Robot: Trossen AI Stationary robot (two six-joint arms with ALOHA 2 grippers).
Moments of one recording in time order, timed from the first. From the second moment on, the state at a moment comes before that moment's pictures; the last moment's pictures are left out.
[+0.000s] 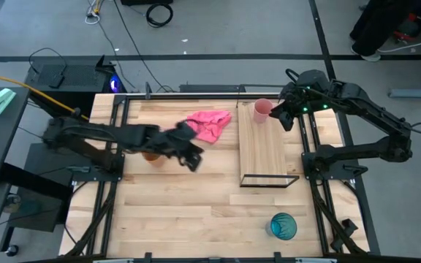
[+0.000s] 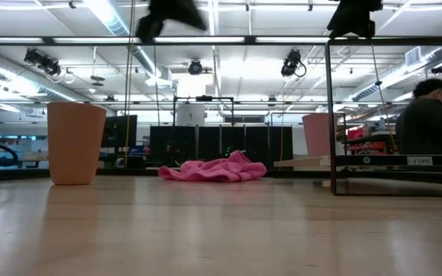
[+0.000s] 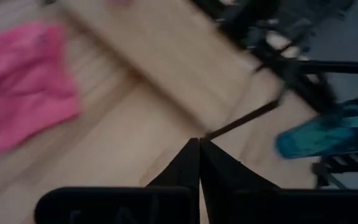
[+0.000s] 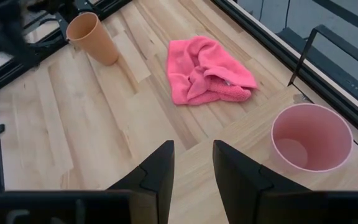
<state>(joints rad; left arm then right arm) -0.09 1.39 1.24 -0.53 -0.24 -0.76 -0.49 0.99 1.30 -1.07 -0.18 0.21</state>
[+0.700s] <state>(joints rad) 0.18 1.18 1.11 -1.29 -0.15 -0.91 -0.49 1.00 1.30 -1.04 -0.18 0.26</state>
